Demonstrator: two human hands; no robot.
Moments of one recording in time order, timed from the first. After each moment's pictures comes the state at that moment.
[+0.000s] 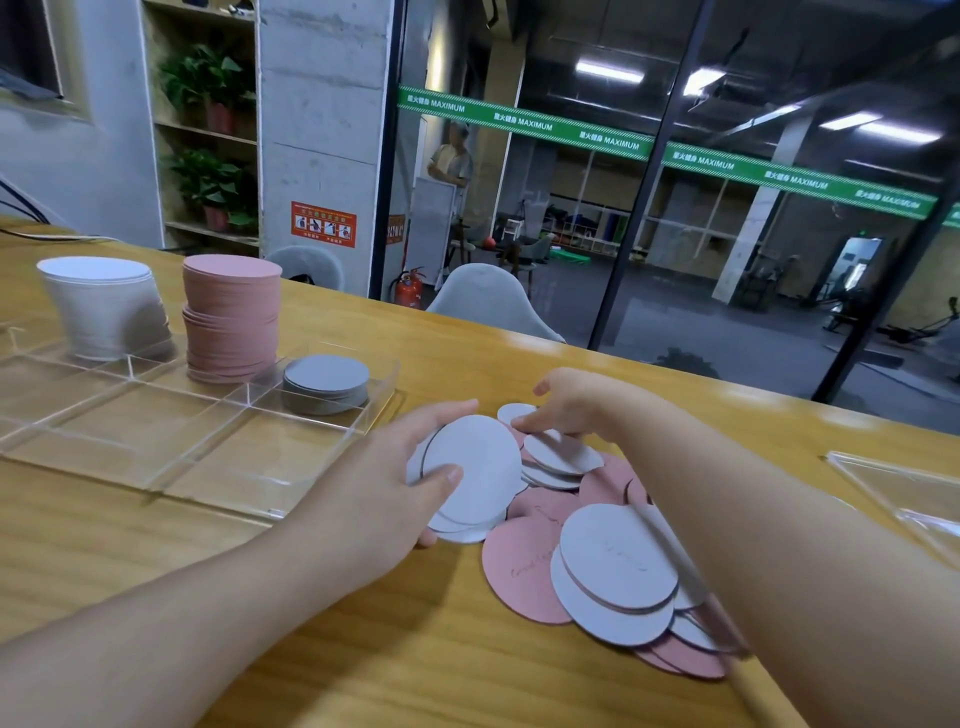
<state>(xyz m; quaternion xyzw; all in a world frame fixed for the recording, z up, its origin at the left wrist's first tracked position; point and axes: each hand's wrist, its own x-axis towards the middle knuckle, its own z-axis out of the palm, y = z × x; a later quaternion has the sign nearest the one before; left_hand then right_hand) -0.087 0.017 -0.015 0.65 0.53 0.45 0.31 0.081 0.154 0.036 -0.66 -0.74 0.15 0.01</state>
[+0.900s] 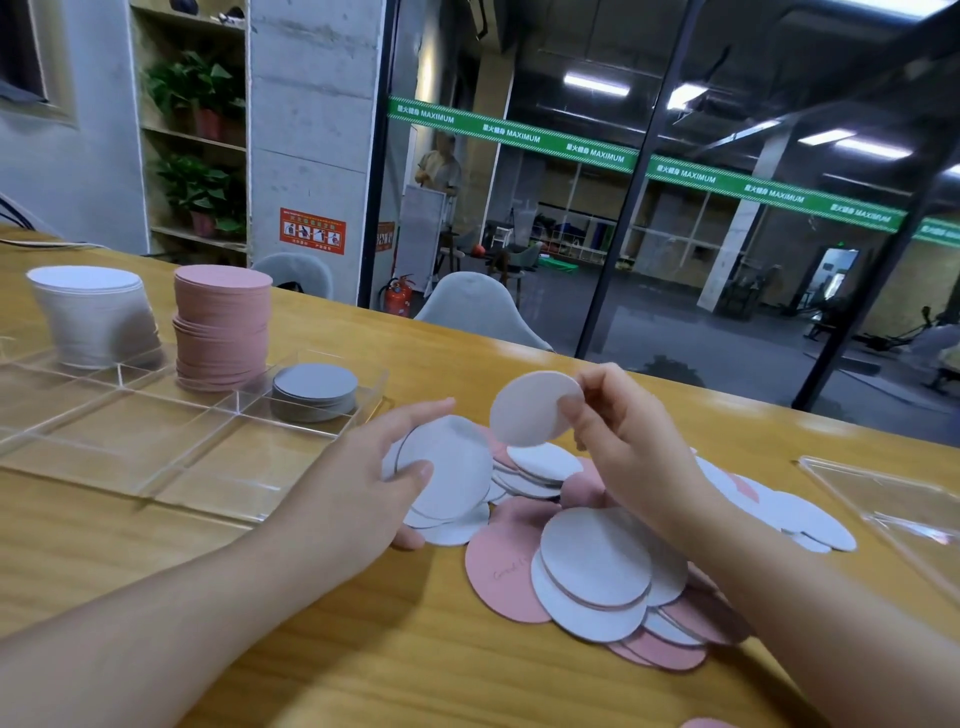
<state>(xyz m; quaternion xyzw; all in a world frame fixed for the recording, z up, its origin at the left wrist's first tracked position) -0.087 0.014 -0.011 0.61 0.51 0.49 0.36 0.124 0.075 0.020 -0.39 -0.79 0.14 0.44</state>
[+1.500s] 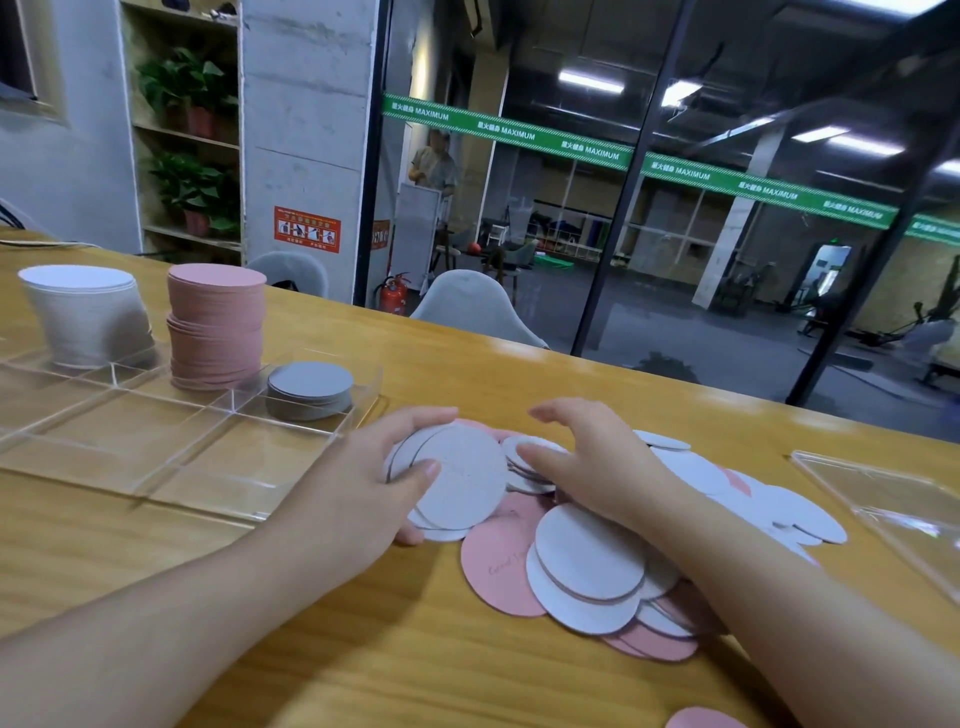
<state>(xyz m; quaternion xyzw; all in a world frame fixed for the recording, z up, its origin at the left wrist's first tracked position) -0.085 0.011 -0.012 0.62 0.53 0.47 0.33 0.116 0.082 0.016 -0.53 -0.82 0.03 0.22</state>
